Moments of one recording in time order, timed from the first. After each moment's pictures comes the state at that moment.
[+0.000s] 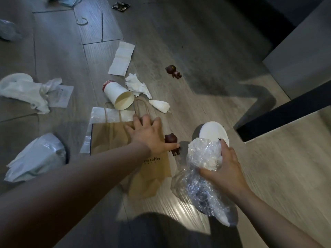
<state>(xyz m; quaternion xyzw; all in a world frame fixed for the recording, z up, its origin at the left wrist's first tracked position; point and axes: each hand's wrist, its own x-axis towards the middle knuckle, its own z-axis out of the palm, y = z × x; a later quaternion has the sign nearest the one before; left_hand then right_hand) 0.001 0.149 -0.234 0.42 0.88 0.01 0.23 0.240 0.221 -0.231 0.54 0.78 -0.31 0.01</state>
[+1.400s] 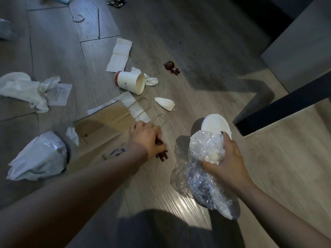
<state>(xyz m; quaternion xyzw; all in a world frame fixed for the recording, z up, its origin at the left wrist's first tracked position) -0.002 0.124 -0.253 0.50 0.83 0.14 0.19 0.241 0.219 -0.221 0.55 0.77 -0.32 -0.03</state>
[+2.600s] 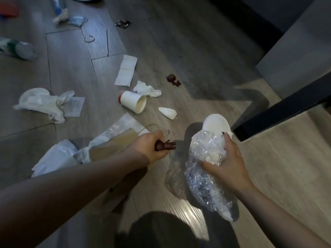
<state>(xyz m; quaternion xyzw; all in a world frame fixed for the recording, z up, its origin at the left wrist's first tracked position) -0.007 0.102 -0.185 0.51 0.78 0.19 0.30 0.230 0.203 -0.177 0.54 0.77 -0.34 -0.08</state>
